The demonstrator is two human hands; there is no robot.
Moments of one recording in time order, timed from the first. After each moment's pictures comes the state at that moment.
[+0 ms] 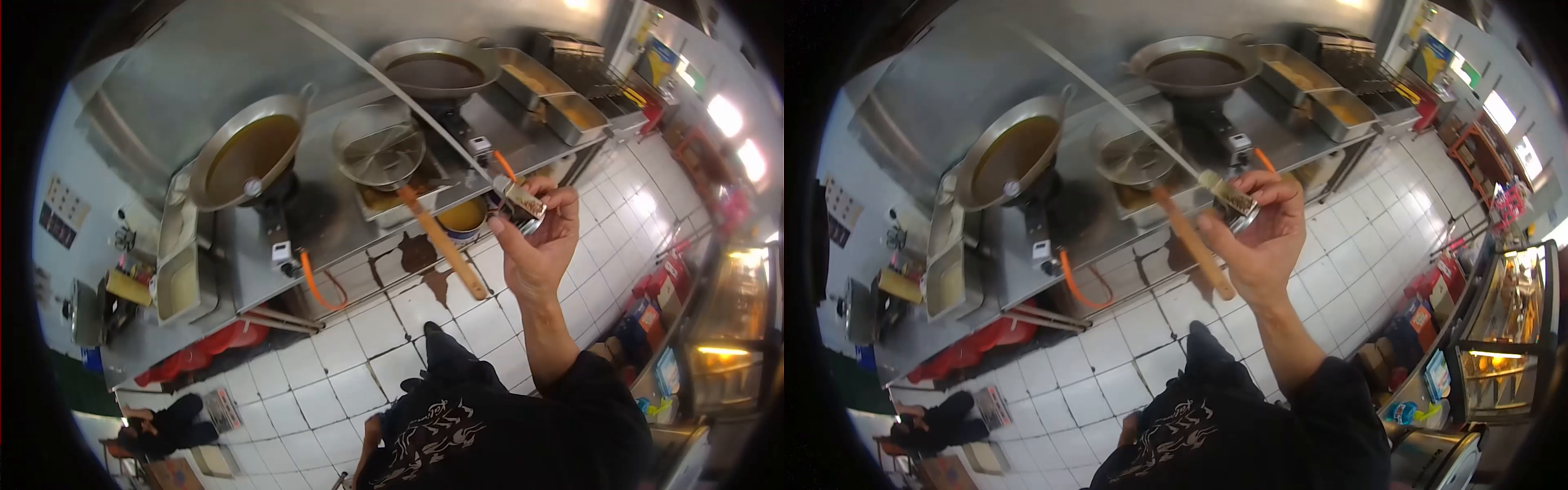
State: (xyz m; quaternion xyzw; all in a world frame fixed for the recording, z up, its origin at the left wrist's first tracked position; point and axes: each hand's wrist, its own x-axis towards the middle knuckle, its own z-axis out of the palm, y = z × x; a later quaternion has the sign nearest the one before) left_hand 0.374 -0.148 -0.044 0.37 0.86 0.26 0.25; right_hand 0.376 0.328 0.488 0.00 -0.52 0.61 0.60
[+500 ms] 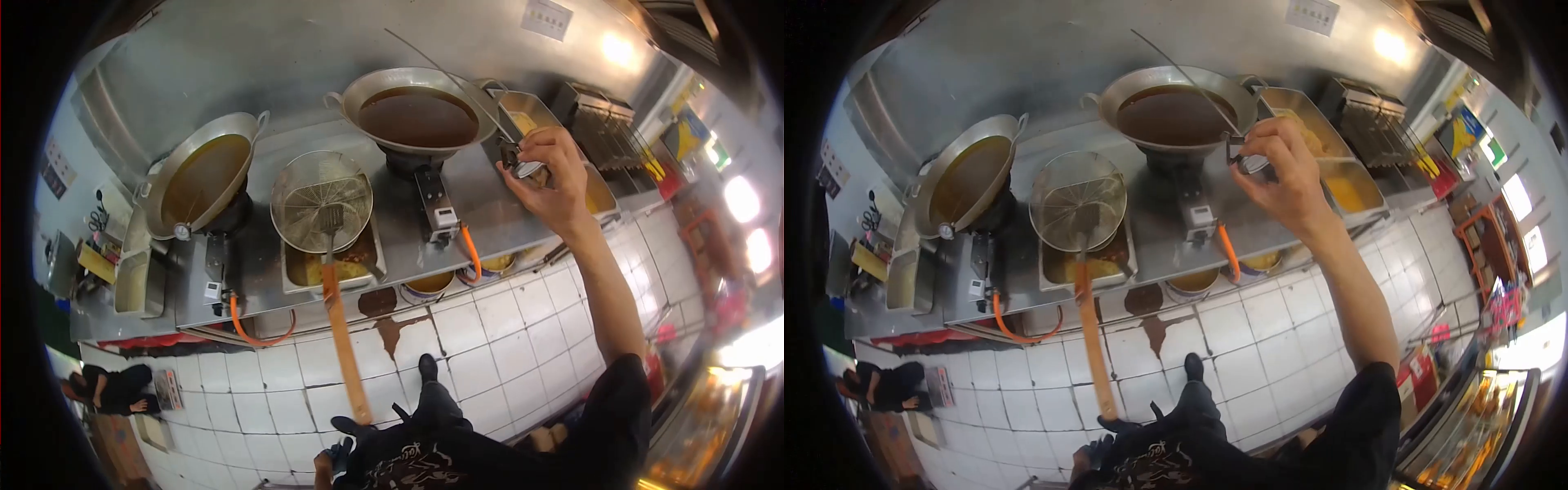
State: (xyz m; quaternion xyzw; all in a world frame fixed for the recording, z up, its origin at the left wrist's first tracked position) left_hand 0.444 0.017 -0.044 0.05 0.90 0.11 0.43; right_hand 0.312 0.694 0.543 0.15 -0.84 0.09 0.52
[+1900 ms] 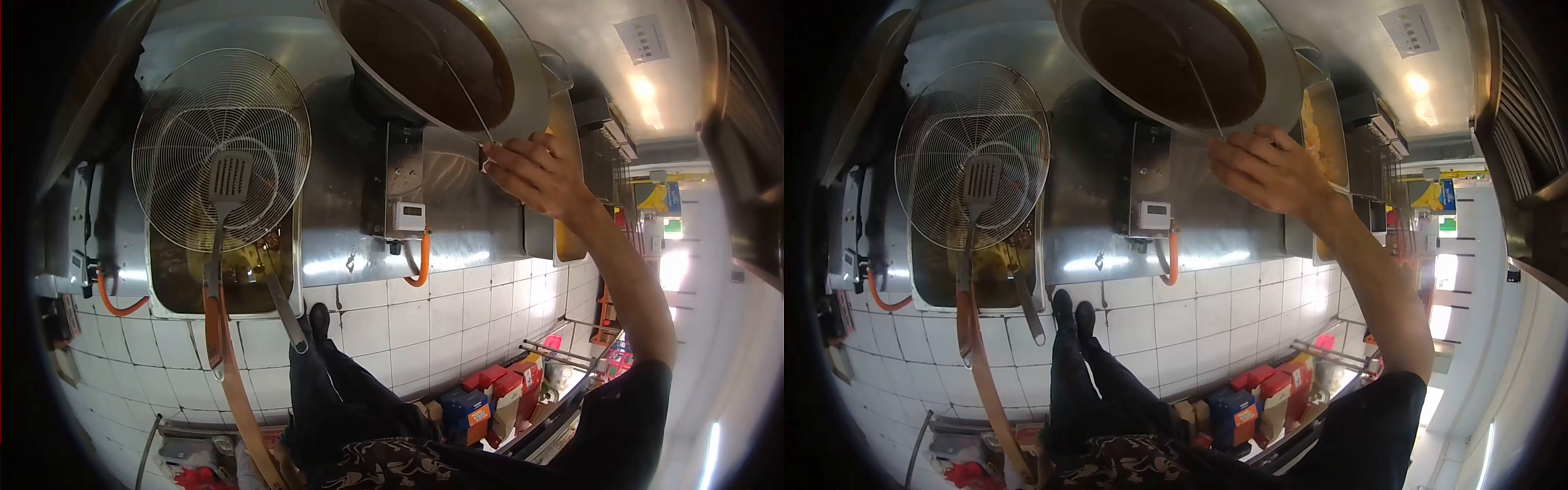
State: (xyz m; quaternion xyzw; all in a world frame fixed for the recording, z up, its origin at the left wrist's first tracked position) left_hand 0.556 0.164 0.039 -0.32 0.83 0.17 0.43; right_hand 0.143 0.849 0.446 0.42 -0.87 -0.22 0.14
